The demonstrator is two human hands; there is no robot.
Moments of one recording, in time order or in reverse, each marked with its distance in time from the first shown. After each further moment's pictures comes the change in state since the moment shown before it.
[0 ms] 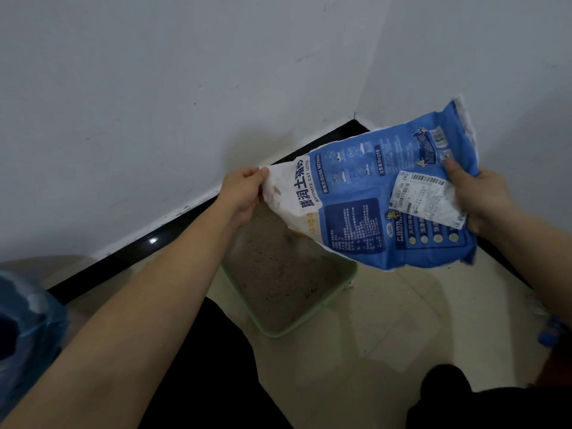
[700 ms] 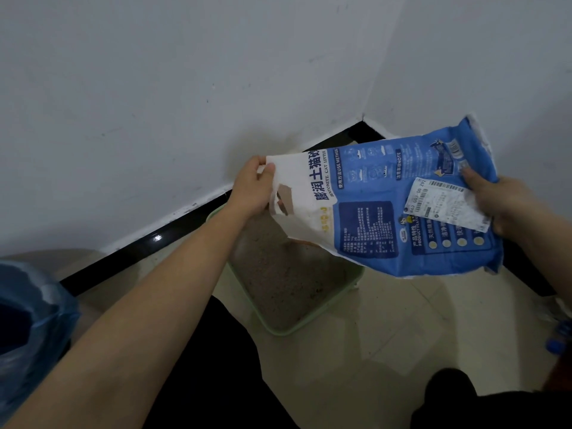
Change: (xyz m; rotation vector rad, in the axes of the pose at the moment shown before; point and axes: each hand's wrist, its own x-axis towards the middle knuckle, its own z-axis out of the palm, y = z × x) left_hand -0.008 -0.001 -0.012 0.424 -0.010 0.266; right_hand 0.017 0.005 -0.016 -0.247 0.049 0.083
